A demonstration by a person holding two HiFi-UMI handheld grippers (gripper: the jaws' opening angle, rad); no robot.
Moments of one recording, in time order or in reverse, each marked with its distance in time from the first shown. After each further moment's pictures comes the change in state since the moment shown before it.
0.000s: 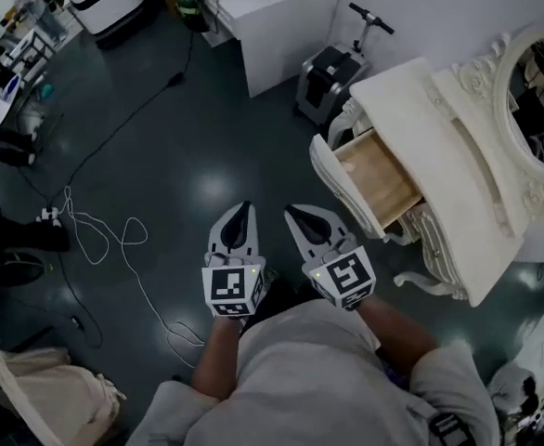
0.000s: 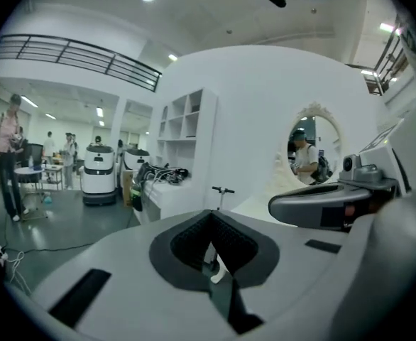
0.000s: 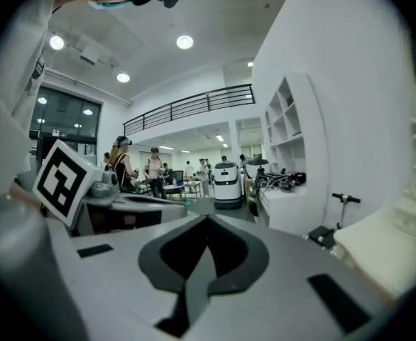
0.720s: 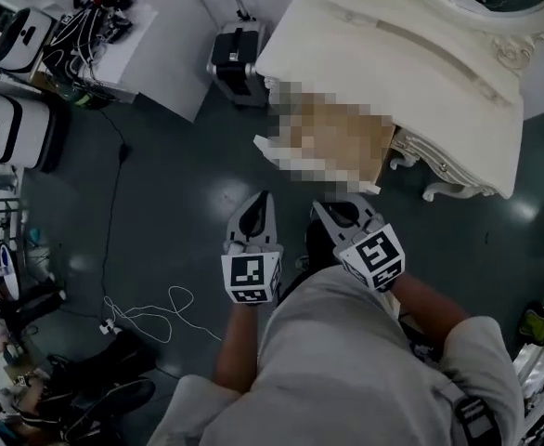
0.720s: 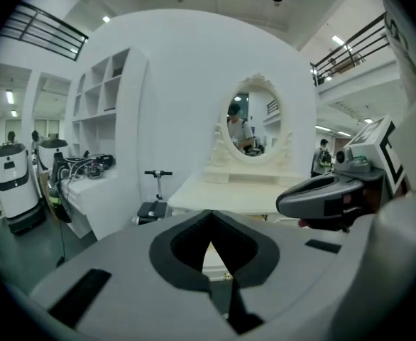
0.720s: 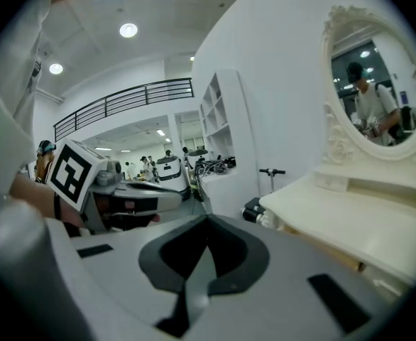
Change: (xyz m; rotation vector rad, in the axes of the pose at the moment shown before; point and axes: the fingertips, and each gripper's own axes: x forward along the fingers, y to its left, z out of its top) left arm 0.157 -0.141 -0.035 0.244 0.196 -0.545; right arm -0.079 -0.164 -0.076 0.256 0.067 -0.452
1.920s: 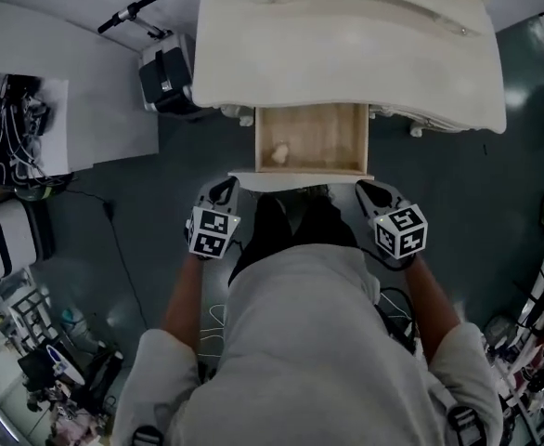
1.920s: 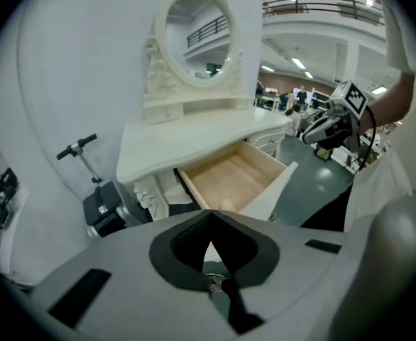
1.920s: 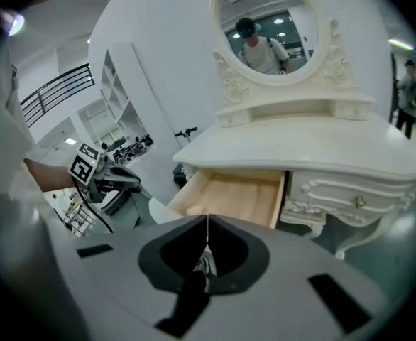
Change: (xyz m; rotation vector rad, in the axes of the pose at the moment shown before) left arm 0.199 0.072 -0.092 0.488 0.511 -0.539; right arm -0.029 -0.159 -0.143 0.540 0.234 -0.489
